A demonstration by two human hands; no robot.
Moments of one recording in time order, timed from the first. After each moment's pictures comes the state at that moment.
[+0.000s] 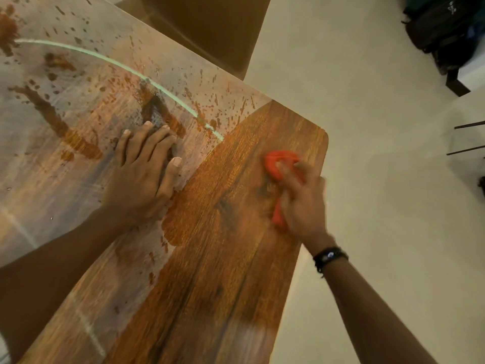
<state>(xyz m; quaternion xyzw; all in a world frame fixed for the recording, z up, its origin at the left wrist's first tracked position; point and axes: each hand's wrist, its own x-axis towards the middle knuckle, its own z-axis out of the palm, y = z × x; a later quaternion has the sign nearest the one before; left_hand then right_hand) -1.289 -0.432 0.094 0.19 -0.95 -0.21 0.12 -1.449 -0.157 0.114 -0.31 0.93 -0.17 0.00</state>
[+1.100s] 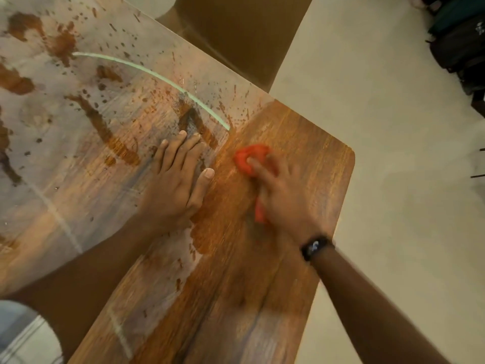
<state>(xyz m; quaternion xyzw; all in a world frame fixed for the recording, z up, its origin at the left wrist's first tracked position) -1.285 -0.433 0.099 0.20 -0.93 -0.27 0.15 -1.430 -0.250 0.122 -0.44 0.89 -0.11 0.04</state>
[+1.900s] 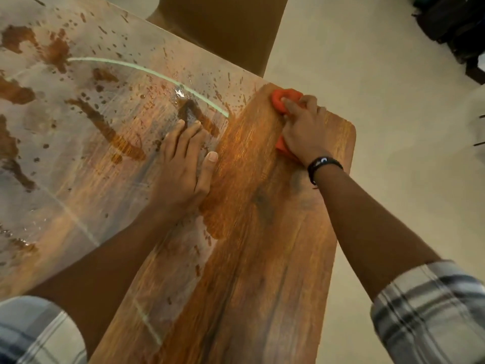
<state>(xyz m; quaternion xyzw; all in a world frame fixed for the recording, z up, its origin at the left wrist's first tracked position) -1.283 -0.435 0.102 0.19 -0.92 -0.31 0.16 -1.511 -0.284 0.119 -0.25 0.96 -0.16 0.02</state>
